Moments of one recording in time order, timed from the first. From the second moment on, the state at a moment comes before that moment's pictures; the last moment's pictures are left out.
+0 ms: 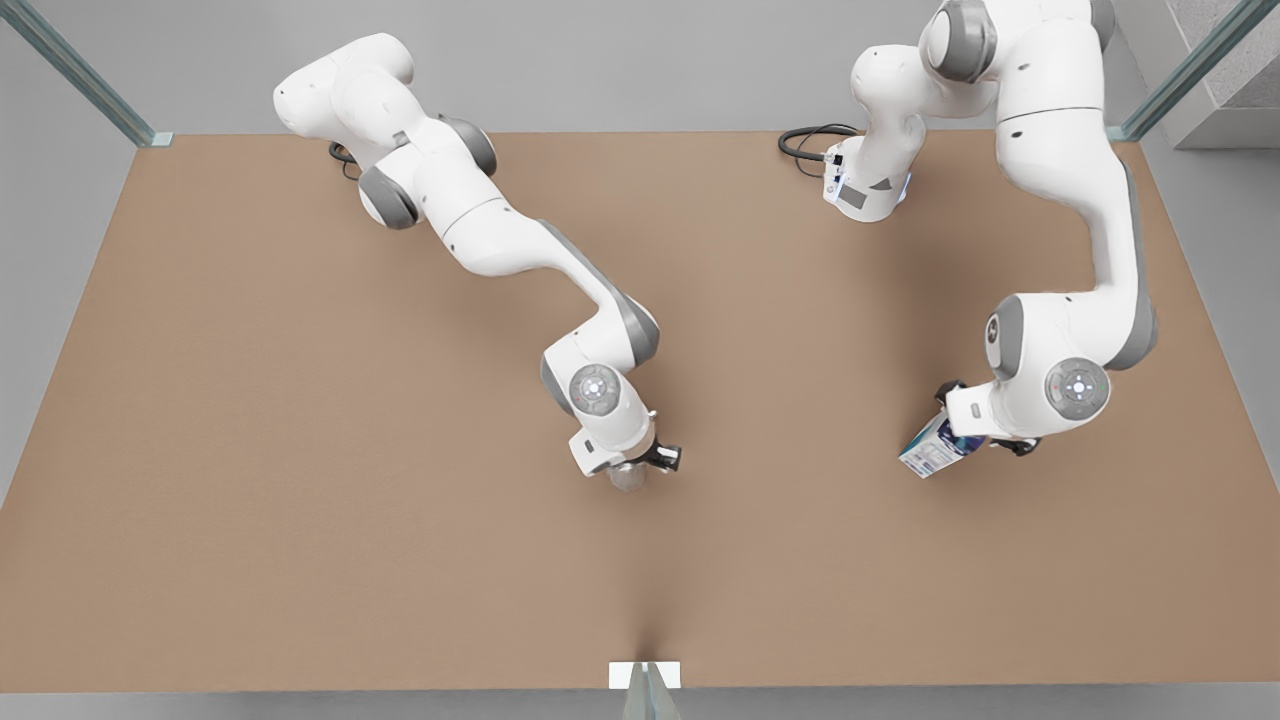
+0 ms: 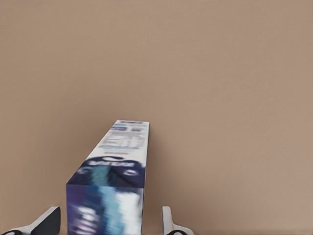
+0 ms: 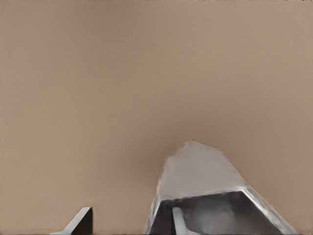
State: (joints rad) left arm -0.18 0.40 0.18 -1.73 0.07 1.94 0.69; right arm 0.68 1.13 -0.02 -0.79 0.19 2.11 0.88
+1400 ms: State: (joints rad) left arm -0.48 0.76 -0.36 -1.22 0.04 1.82 -0.60; right arm -0.01 0.24 -0.02 -1.33 0.02 1.57 -0.02
